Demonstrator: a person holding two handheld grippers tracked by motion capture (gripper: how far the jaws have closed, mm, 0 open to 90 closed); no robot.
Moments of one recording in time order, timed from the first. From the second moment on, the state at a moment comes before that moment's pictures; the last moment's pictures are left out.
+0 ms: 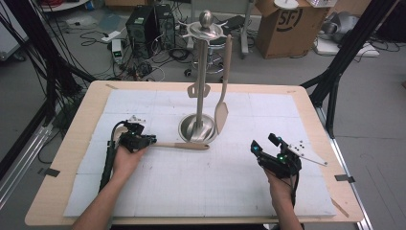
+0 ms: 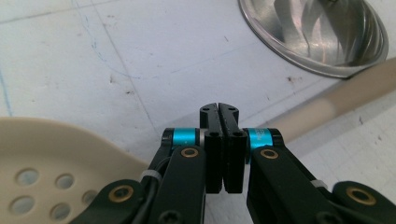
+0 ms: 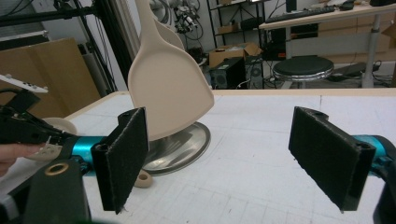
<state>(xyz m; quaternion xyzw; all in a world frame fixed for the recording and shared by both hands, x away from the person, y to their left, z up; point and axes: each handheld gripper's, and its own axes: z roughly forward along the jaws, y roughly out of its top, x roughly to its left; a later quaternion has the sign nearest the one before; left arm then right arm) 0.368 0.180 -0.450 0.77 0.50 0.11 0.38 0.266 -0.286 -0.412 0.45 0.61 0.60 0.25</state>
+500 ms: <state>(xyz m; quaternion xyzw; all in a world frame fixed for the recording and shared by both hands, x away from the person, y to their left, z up) 0.352 0.193 -0.455 0.76 0.52 0.06 0.38 0.265 -0.288 -0.412 0.45 0.61 0.60 0.26</state>
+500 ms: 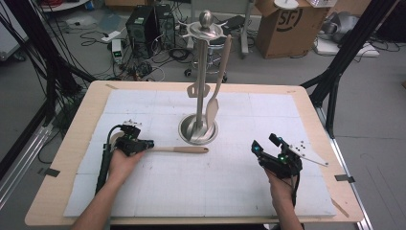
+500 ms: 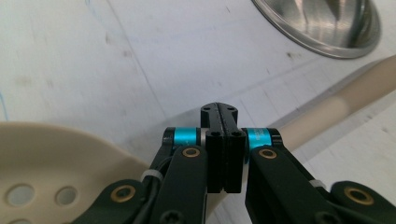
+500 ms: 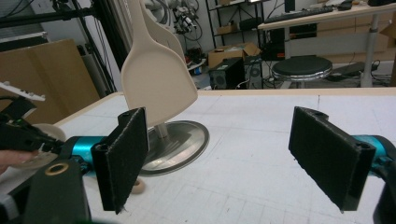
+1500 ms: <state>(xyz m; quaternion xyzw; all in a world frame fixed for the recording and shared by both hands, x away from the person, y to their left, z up) 0.272 0.128 -0.448 0.80 0.42 -0.01 0.43 0.265 -0.287 -0.411 0.45 0.61 0.61 0.26</state>
